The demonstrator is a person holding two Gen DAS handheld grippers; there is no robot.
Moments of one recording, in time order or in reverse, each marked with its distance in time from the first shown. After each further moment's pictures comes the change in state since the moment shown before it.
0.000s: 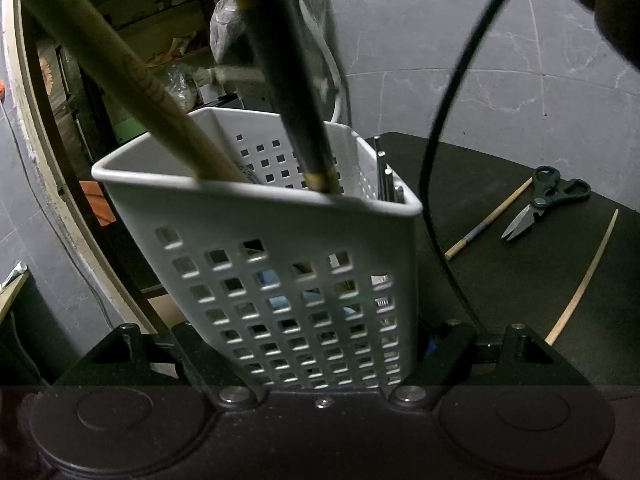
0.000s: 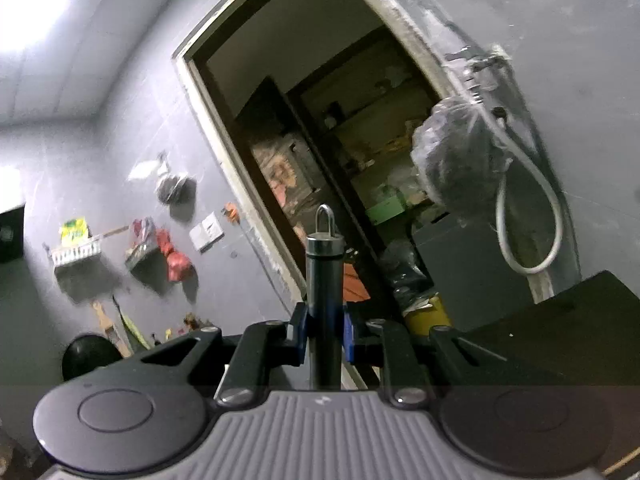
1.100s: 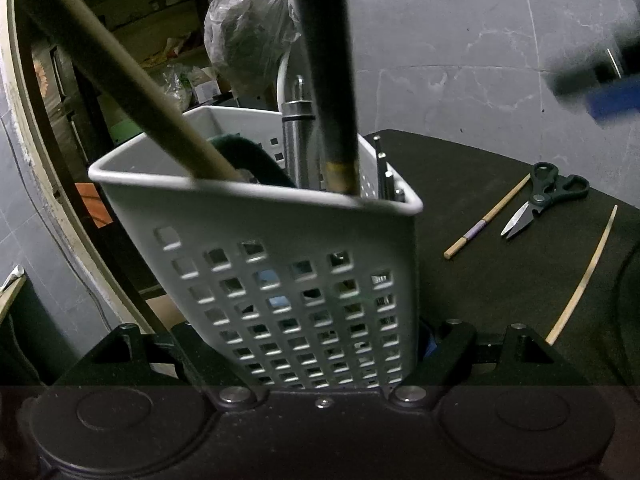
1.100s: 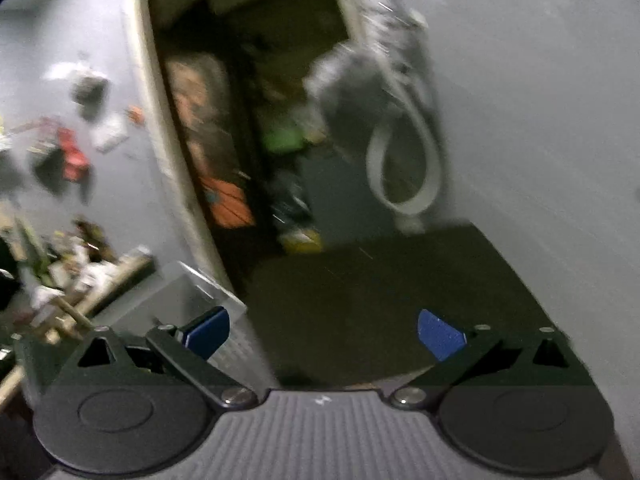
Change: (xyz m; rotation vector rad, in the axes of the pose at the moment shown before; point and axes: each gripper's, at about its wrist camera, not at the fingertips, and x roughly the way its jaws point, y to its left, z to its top) left arm -0.001 0.003 0.002 0.011 0.007 -0.009; right arm -0.103 -0.029 -0.080 -0.067 0.252 -0.449
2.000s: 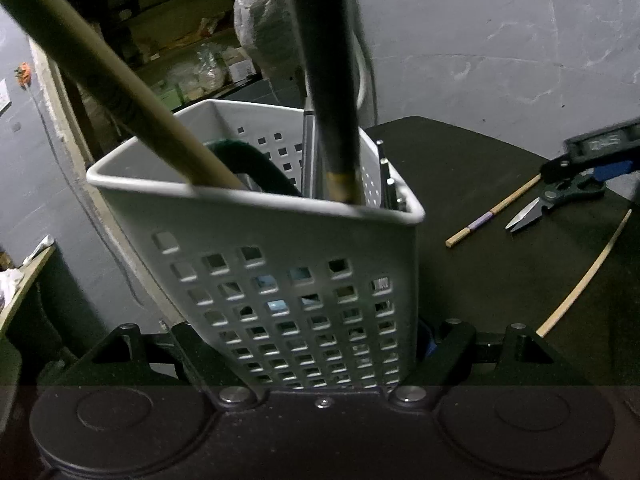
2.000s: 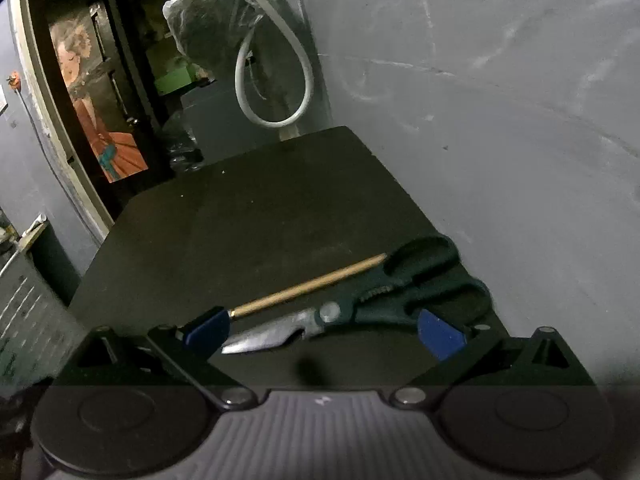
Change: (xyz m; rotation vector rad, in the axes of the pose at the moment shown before) left arm -0.011 -0.028 0.005 -0.062 0.068 0.113; right arm 0.081 -0.100 -0.014 0.088 0.164 -0.193
